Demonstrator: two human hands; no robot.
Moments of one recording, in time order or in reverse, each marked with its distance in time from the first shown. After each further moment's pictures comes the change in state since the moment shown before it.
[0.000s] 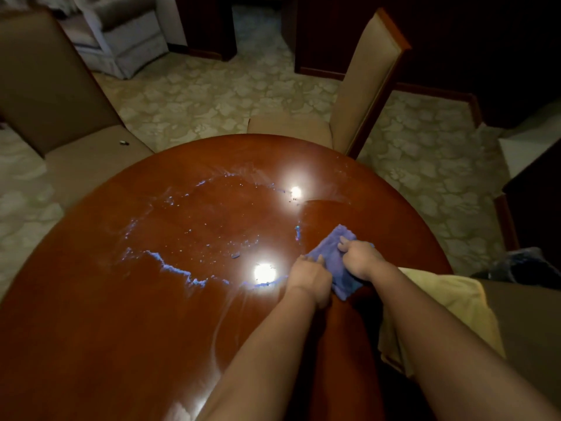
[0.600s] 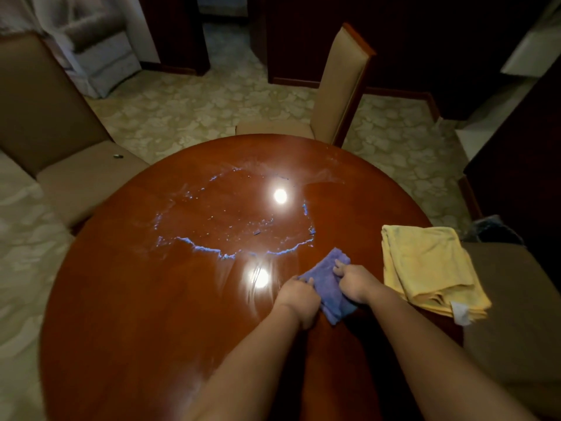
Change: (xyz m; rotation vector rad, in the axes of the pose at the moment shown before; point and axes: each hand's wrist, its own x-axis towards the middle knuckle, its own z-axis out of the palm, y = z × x) left_hand -0.133 -0.012 0.045 0.103 -0.082 0.209; right_hand -0.117 -0.047 0.092 0.126 -0.049 0.136
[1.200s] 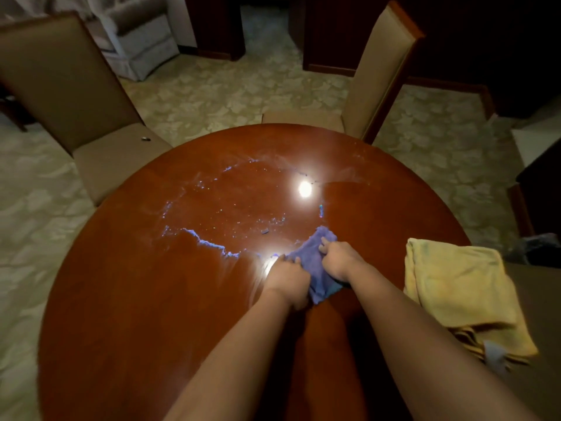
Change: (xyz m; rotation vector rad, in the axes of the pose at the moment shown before) left_hand 0.027 -0.041 -0.008 -0.033 0.008 -0.249; right_hand 0.060 -0.048 -0.027 -0.039 0.063 -0.141
